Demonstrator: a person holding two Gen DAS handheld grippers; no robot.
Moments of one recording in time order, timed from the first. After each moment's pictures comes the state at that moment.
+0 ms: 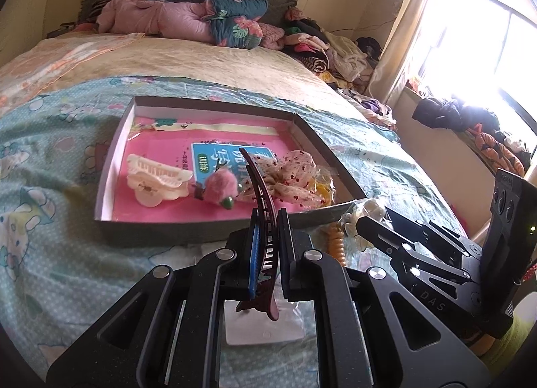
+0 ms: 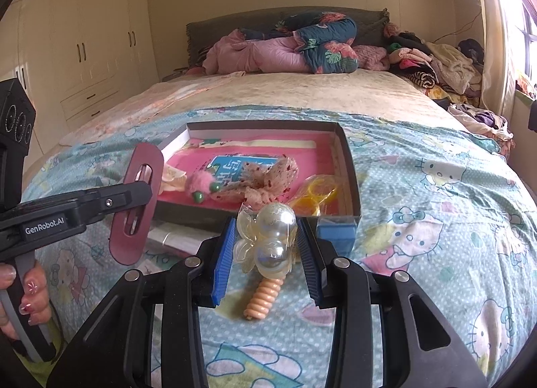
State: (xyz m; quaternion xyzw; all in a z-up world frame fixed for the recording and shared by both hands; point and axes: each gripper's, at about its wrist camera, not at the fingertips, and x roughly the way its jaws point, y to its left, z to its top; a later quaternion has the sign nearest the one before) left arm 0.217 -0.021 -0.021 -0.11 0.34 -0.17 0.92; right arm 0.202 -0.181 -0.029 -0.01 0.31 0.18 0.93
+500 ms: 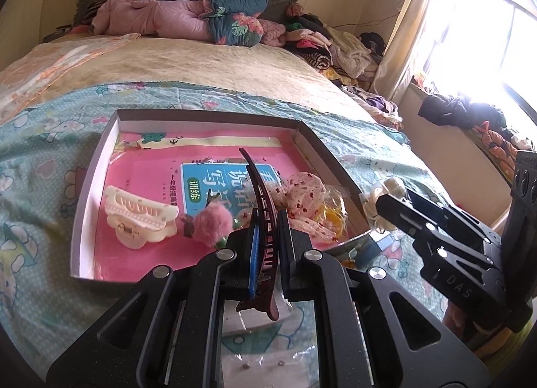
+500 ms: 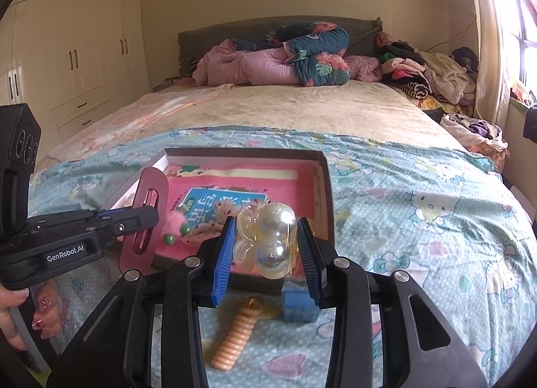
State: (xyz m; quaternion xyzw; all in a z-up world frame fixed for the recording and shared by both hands) left arm 0.261 -0.035 -0.023 -0.09 0.35 -0.17 0.92; right arm 0.248 -0.191 -0.012 -0.02 0.29 0.16 0.94
